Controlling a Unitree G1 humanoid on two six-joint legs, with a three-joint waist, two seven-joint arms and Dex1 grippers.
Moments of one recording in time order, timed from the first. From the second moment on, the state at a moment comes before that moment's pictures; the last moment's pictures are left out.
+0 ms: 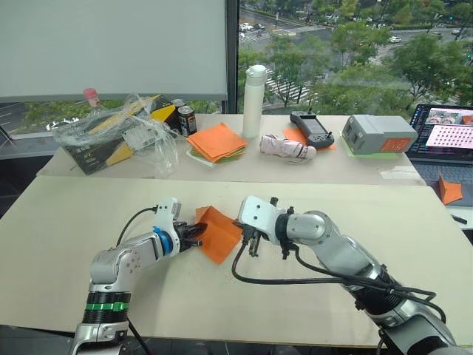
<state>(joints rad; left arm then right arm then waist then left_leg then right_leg) -0.38 0.36 0.14 -0.01 -0.59 0.98 -0.43 -0.61 -0.48 0.49 -0.31 0.07 0.70 0.70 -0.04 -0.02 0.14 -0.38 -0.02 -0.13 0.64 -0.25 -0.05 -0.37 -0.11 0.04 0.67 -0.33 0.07</state>
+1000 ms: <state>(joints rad) -0.38 0.37 0.14 0.00 -0.58 0.97 -0.43 -0.69 -0.08 -0.06 -0.13 0.55 1.47 0.54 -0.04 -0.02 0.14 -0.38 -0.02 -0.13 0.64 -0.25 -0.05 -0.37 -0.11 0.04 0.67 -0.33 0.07</state>
